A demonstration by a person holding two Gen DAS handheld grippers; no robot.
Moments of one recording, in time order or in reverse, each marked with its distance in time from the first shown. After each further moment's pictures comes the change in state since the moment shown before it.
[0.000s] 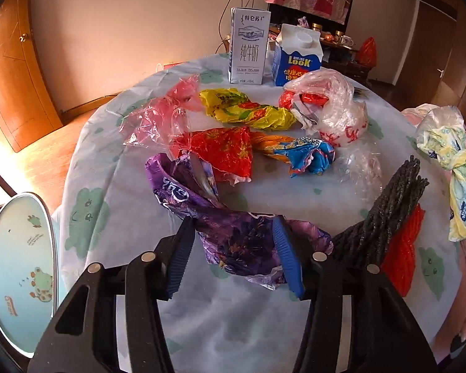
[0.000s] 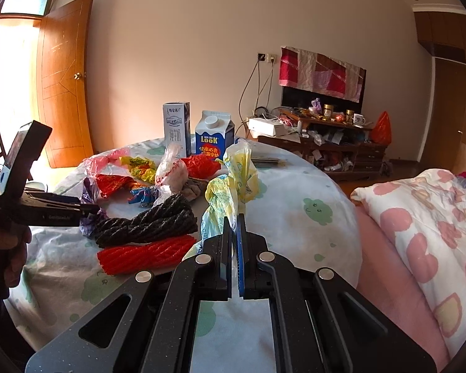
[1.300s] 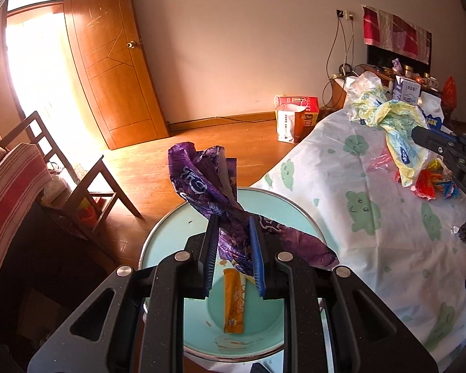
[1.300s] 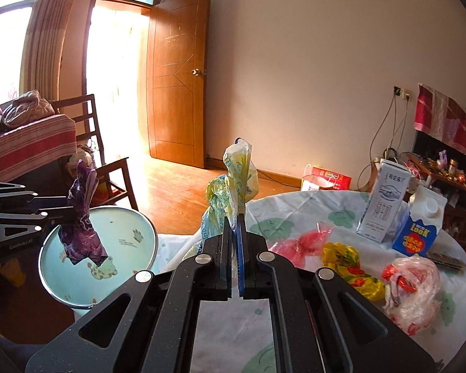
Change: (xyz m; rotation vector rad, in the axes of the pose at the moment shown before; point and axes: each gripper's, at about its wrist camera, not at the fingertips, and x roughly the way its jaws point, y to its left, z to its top) left arm -0.121 0.200 -0.051 -0.155 -0.157 0.421; right arm 0.108 0.237 0.088 -0.246 -0.065 0.508
